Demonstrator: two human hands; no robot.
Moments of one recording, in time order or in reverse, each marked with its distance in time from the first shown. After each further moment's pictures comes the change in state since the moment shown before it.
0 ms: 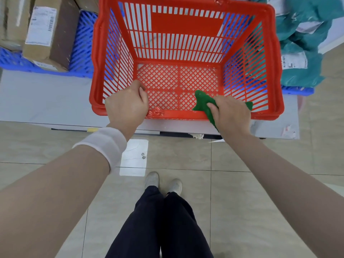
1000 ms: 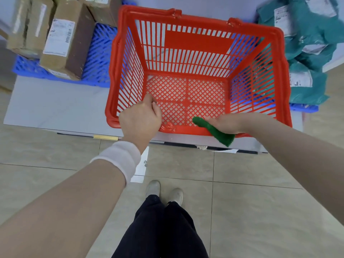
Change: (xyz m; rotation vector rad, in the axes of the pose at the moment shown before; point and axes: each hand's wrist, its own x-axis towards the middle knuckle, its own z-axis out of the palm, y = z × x) left_hand 0.001 0.004 -0.003 -0.026 -0.050 -0.057; right_hand 0.068 -0.013 -0.009 -0.067 -1.172 0.209
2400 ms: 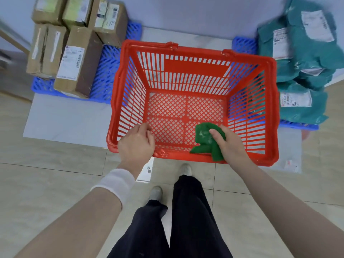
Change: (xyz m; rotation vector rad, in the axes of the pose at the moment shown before) left_hand 0.002 0.002 -0.009 0.008 -0.099 -0.078; right_hand -0.002 0.030 0.020 0.872 0.662 -0.273
